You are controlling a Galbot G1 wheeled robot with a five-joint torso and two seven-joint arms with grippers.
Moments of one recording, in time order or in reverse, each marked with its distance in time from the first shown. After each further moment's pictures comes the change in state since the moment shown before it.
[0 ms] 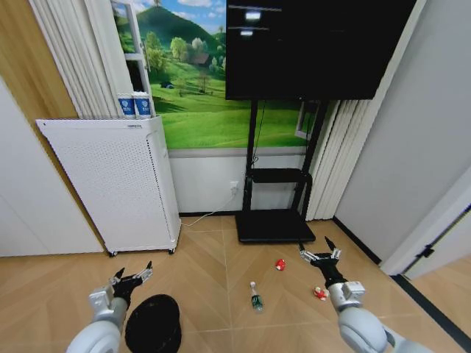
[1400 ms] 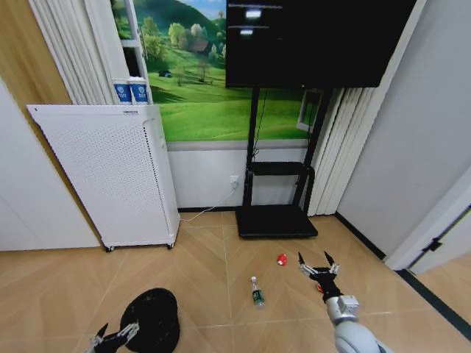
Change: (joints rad) left arm 0.293 -0.114 -0.065 0.157 0.090 -0.161 0.156; right arm -0.014 0.104 -0.024 -0.128 -0.046 0.033 -0.026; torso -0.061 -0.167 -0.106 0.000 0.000
